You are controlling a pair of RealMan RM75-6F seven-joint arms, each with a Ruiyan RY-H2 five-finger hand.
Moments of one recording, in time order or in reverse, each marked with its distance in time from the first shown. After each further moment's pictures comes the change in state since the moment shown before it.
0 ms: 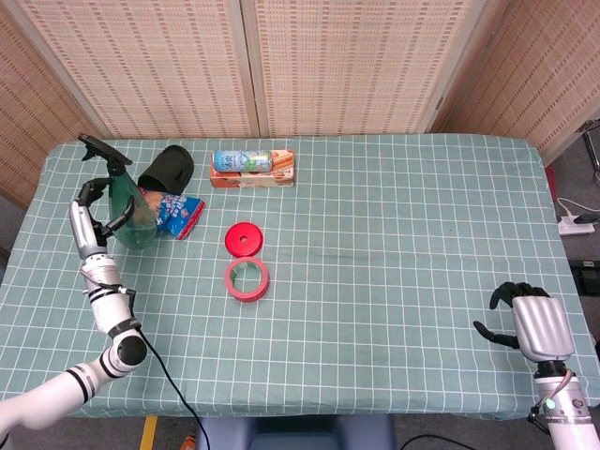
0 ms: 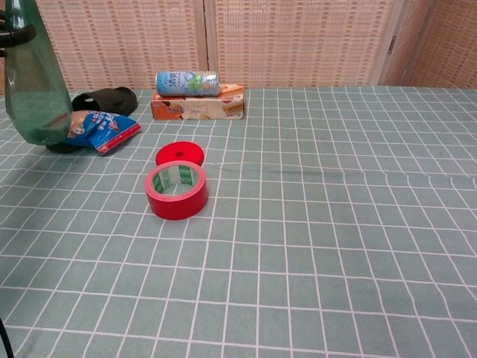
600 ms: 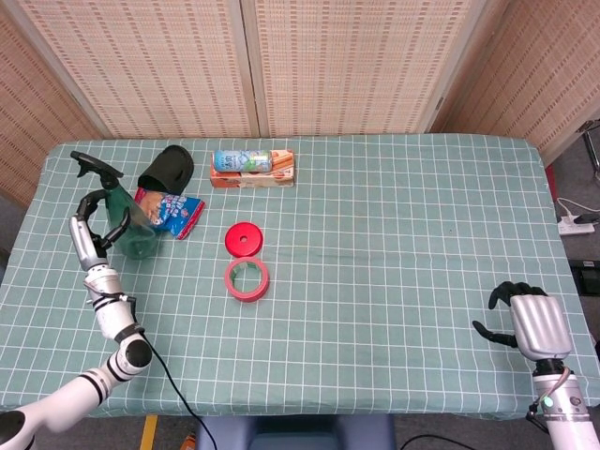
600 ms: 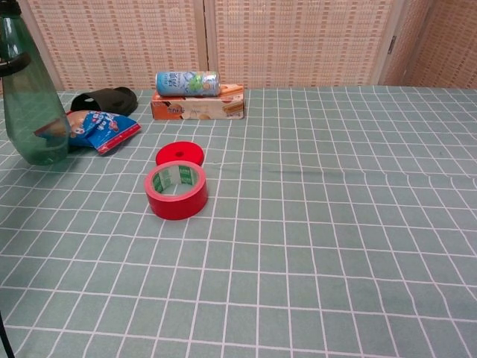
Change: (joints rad) left arm 0.027 -0.110 -0.014 0.179 0.057 -0.027 -0.143; right arm 0.009 0.006 0.001 -0.014 0.017 -0.016 -0.018
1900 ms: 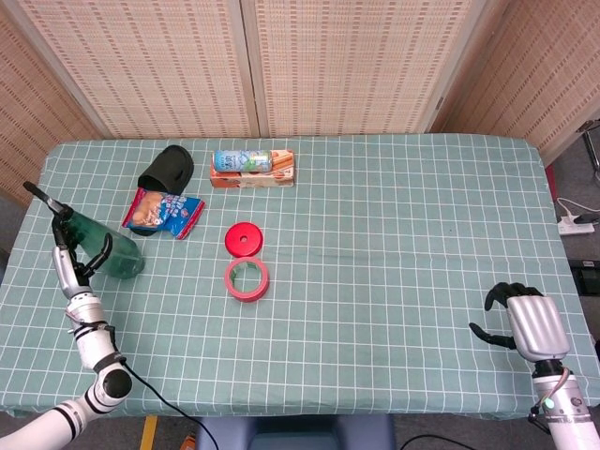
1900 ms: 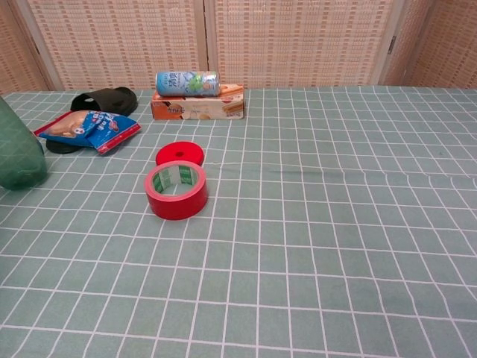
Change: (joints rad) left arm 0.202 0.073 0.034 -0.195 0.047 -0.012 -0.068; right arm 0.005 0.009 -0.016 0.019 -0.046 -0.002 0.056
